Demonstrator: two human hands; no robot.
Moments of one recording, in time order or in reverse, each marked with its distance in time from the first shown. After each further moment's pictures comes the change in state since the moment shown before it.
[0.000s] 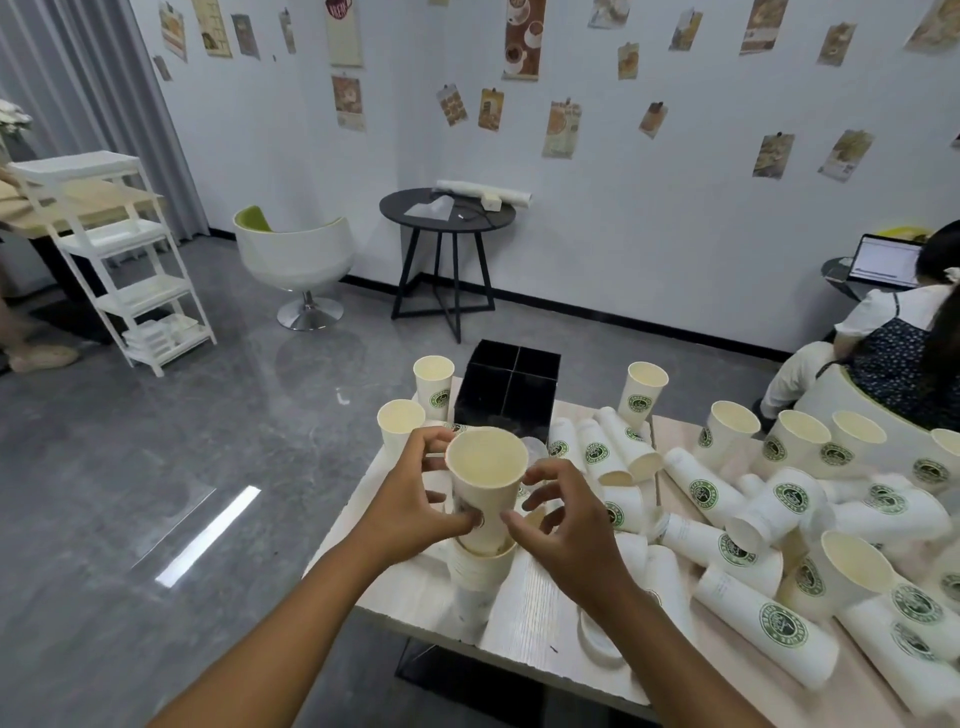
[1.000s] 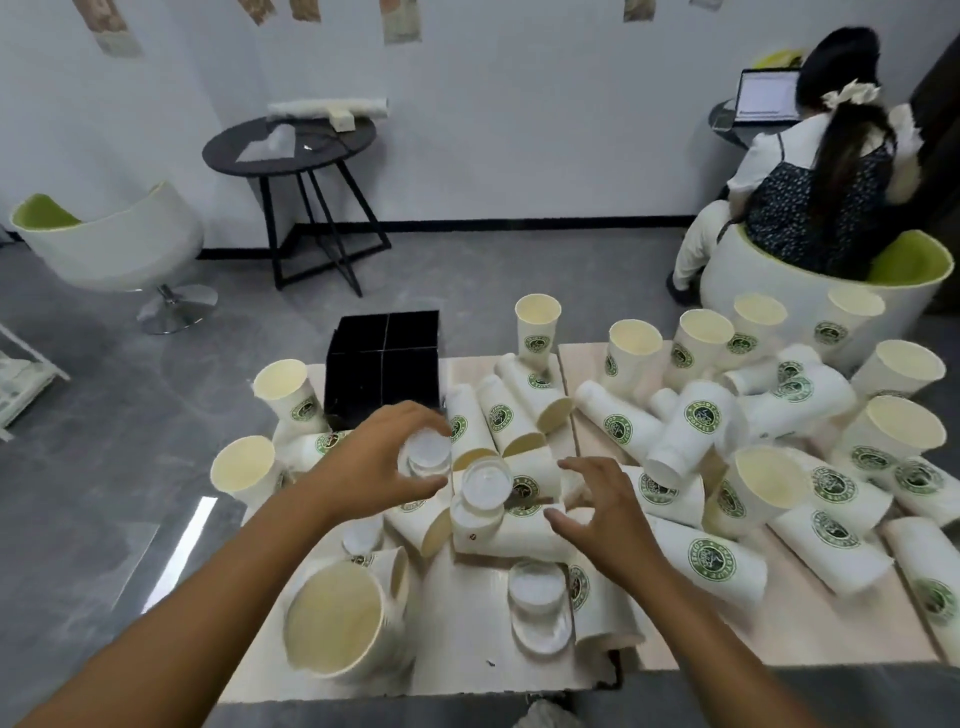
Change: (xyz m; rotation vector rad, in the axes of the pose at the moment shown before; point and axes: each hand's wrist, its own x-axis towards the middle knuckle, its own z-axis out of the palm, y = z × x) left_hand 0.176 0.019 0.098 0.499 -0.507 0.324; right_hand -0.007 0.189 -0.113 -0.219 0.060 0.432
